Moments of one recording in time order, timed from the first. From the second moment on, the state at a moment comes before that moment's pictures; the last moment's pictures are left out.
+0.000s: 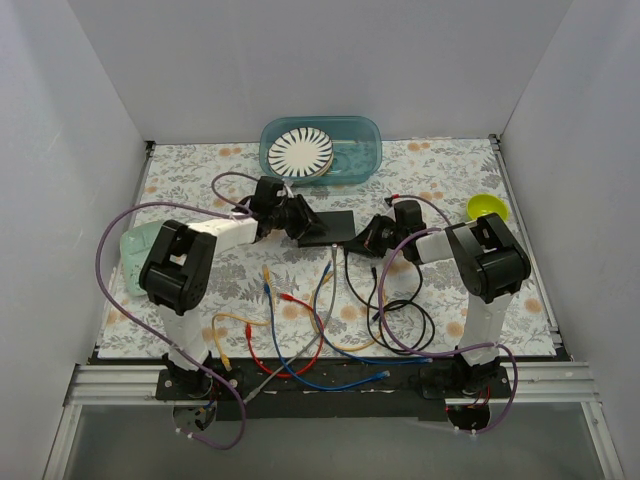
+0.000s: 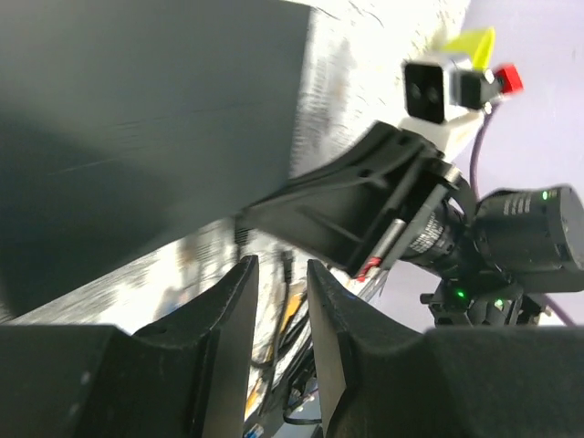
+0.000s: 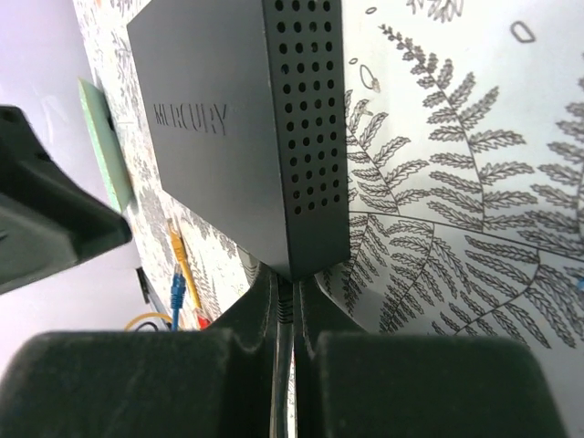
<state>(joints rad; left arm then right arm) -0.41 1.86 1.09 0.05 0.53 -1.03 0.37 1.93 0.82 0.45 -0.58 0.93</state>
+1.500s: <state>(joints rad) -0.39 1.82 1.14 0.09 0.46 -1.08 0.37 1.53 0.77 -0.15 -0.25 0.58</state>
